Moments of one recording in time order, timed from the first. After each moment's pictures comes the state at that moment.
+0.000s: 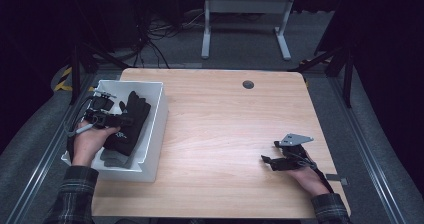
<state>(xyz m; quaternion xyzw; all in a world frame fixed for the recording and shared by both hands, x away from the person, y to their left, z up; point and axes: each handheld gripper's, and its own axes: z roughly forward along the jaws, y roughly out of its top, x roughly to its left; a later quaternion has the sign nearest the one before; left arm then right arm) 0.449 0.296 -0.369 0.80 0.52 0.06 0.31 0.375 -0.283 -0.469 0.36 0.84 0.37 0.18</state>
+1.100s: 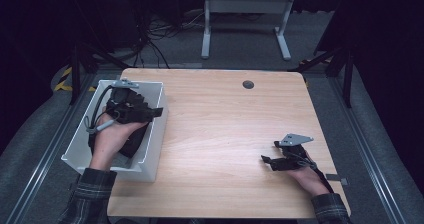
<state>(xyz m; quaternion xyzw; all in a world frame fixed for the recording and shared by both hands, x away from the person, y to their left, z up) 0.418 0.207 -0.304 0.80 0.42 0.12 0.41 0.375 -0.283 -0.469 0.36 0.84 0.36 0.18</state>
